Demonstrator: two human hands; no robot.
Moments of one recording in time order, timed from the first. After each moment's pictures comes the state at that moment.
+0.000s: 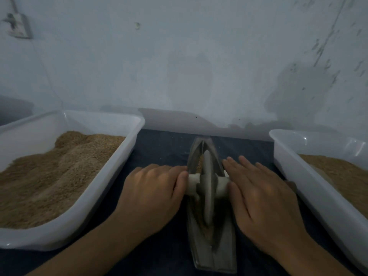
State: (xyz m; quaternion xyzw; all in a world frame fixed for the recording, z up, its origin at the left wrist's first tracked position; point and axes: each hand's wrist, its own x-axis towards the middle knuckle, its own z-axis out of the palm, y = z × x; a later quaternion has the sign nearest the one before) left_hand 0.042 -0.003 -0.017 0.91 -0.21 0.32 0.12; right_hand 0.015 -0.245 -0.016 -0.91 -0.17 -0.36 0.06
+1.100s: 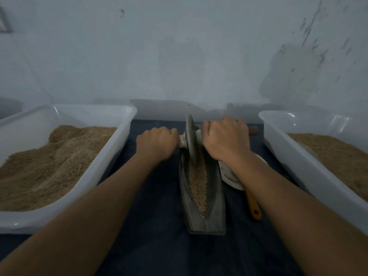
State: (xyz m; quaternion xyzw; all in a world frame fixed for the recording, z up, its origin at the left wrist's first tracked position) left_hand 0.153 -0.026 -0.007 0.97 -0.13 0.18 -0.05; right_hand 0.104 -0.210 0.025 -0.97 0.00 -0.24 0.01
